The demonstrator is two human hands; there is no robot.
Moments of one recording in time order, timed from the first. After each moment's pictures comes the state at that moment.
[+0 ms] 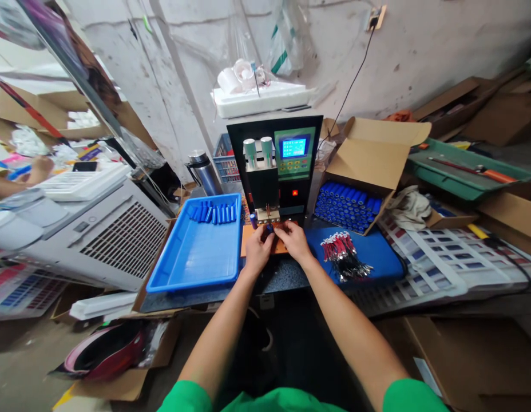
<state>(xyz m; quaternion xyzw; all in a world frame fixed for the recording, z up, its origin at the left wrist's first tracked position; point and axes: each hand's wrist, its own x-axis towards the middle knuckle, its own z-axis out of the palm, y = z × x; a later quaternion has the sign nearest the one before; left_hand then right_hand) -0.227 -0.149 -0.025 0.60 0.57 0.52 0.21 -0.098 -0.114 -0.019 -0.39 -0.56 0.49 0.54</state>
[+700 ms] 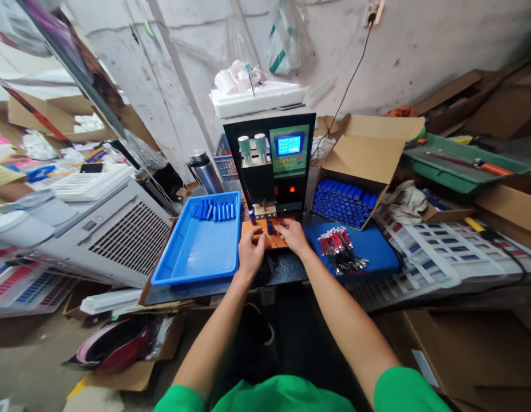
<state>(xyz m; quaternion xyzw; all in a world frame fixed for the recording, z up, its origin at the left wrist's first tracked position) -0.230 -0.174 -0.020 0.57 0.60 0.54 0.17 -0.091 -0.110 -0.016 -0.39 -0.56 0.52 0.52</state>
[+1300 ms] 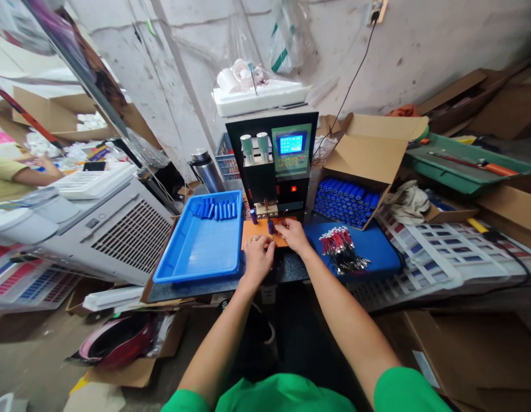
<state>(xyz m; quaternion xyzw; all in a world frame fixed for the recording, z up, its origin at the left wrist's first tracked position) -0.213 -0.190 -0.020 0.63 0.66 0.40 0.07 -0.091 -0.109 -0.021 -0.40 -0.57 0.51 0.51</state>
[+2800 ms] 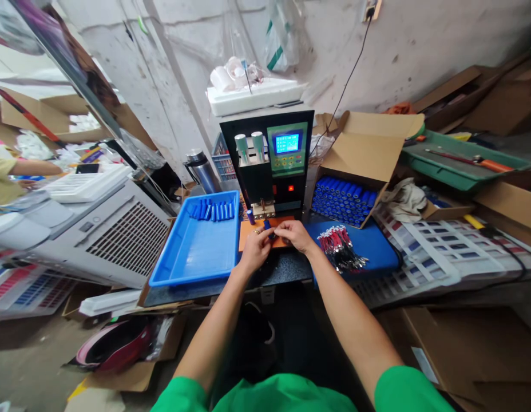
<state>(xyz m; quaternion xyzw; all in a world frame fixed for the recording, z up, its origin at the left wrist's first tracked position) -0.239 -0.159 -0.025 0.76 0.50 0.40 0.12 -0.069 -0.116 -0.004 -0.32 -0.55 0.64 0.43</state>
